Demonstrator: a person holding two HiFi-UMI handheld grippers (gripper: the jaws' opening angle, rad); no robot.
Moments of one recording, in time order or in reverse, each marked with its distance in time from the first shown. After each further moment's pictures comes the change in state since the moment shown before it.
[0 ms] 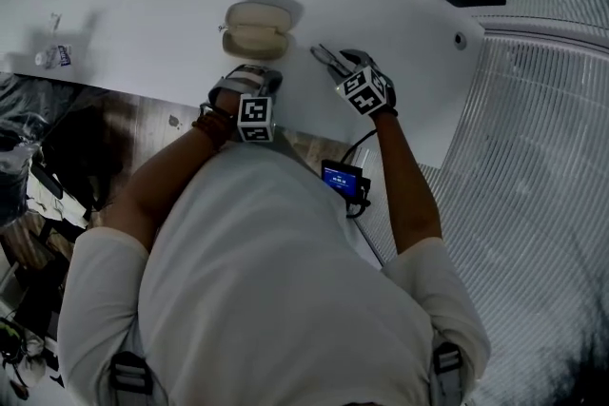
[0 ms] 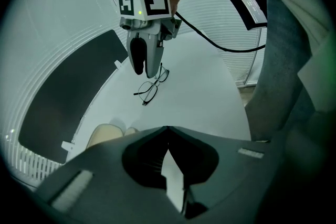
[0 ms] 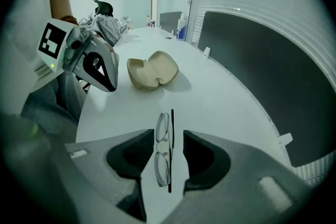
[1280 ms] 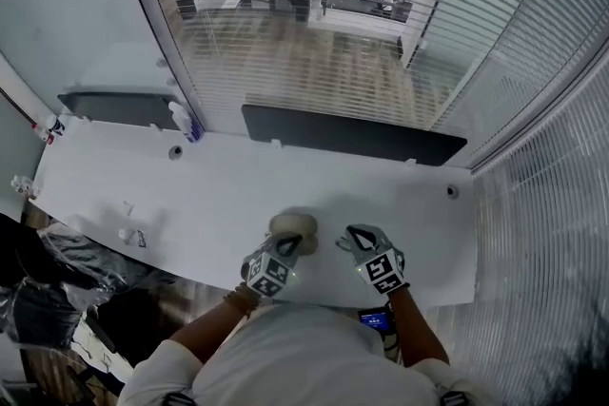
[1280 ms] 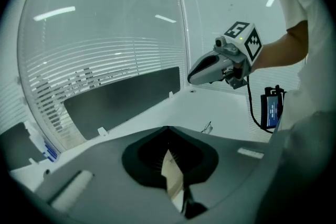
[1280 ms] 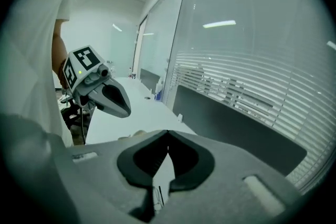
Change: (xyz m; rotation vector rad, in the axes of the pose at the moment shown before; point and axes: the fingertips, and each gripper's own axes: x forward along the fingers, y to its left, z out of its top) left arm -0.133 0.144 0.022 -0.573 -0.348 0.185; right arm -0.149 -0.017 0.142 0.142 -0.519 -0.260
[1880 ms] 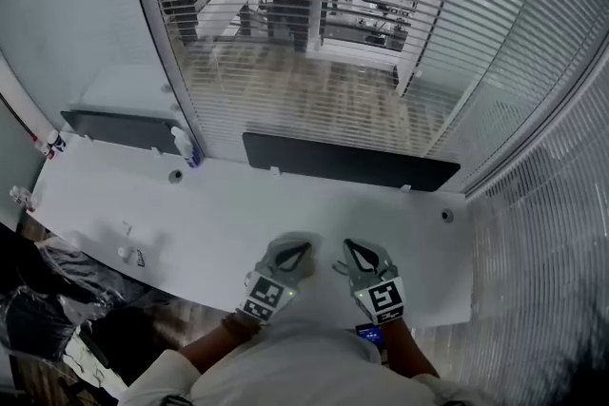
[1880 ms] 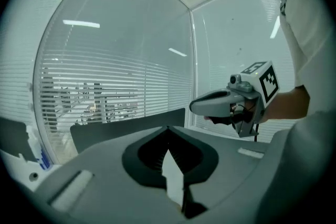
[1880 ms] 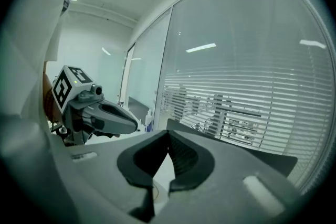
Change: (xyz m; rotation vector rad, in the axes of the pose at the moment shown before) left arm -0.066 0.017 0.142 -0.157 -0.350 0.042; right arm -0.059 -0.016 0.118 0.106 -0.276 -0.129
